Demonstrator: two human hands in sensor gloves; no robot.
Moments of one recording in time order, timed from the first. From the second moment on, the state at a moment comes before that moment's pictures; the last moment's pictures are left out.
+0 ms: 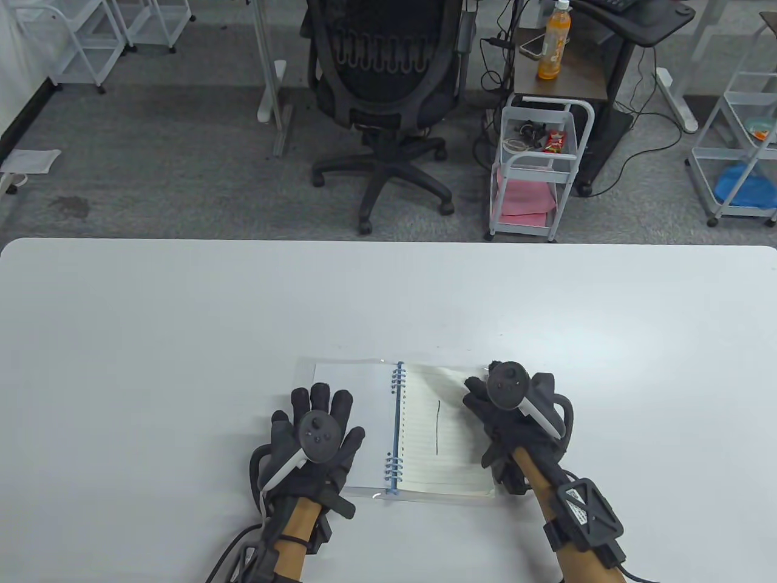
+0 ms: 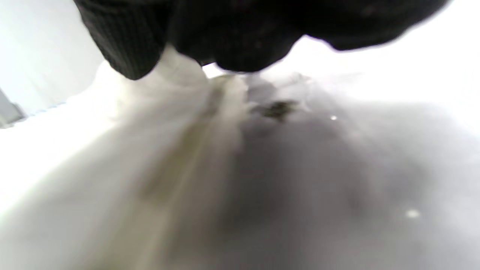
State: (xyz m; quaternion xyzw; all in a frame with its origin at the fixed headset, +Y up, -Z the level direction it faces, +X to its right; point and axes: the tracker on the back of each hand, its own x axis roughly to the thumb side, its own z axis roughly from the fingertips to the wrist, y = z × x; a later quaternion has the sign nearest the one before) left_hand -0.167 -0.760 -0.323 -0.16 -0.06 0.14 0.98; right_hand 0.167 -0.758 -0.382 0.00 0.09 0.97 0.21
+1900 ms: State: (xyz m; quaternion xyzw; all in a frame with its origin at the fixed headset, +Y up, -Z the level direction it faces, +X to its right) left_hand -0.214 -0.753 -0.325 -0.13 -0.01 0.22 0.97; right_hand 0.162 -0.785 -0.389 -0.06 0.17 0.97 0.19
